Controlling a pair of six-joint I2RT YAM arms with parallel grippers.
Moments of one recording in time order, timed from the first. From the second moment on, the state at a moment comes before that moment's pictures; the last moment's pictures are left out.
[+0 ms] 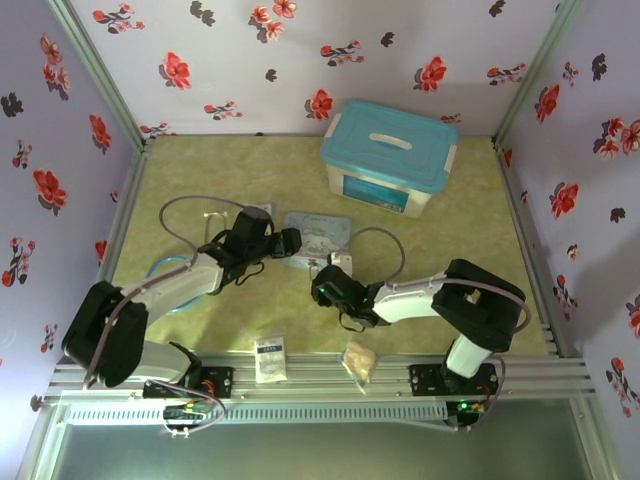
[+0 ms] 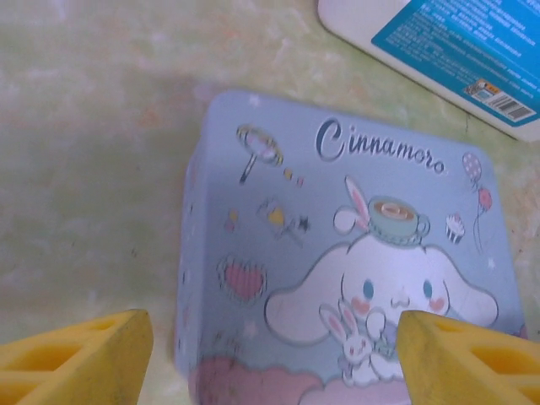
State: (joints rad) left arm -0.63 1.39 0.78 -0.09 -0.03 -0.59; right arm 1.07 1.65 0.63 0.20 0.28 0.93
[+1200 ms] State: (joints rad) left arm -0.67 1.57 0.84 -0.04 -0.11 -0.49; right arm 1.08 1.72 0.58 0.42 0.42 1.44
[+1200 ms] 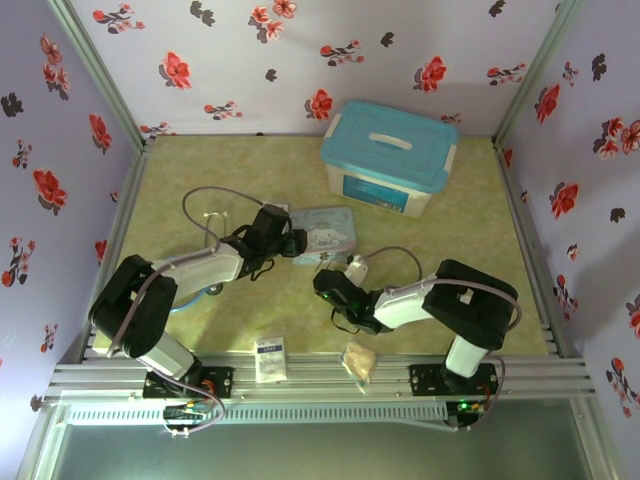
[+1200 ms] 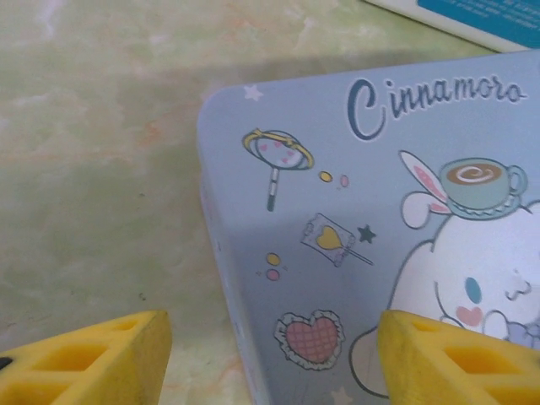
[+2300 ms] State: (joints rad) left arm -0.62 1.68 0.82 0.22 -0.05 -0.44; right arm 1.06 1.88 0.57 0.80 0.48 1.68
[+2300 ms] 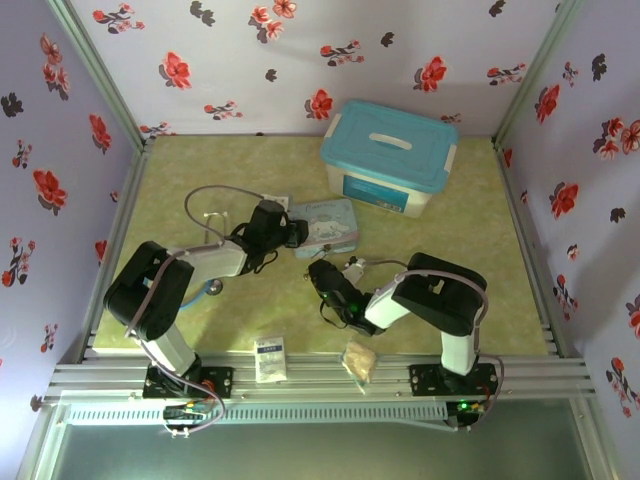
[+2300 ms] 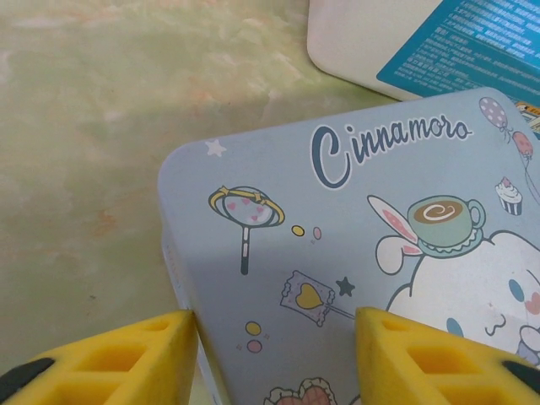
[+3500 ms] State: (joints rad) left arm -0.60 1.69 0.78 0.33 -0.02 -0.40; right arm 1.02 1.86 0.52 0.84 0.57 1.81
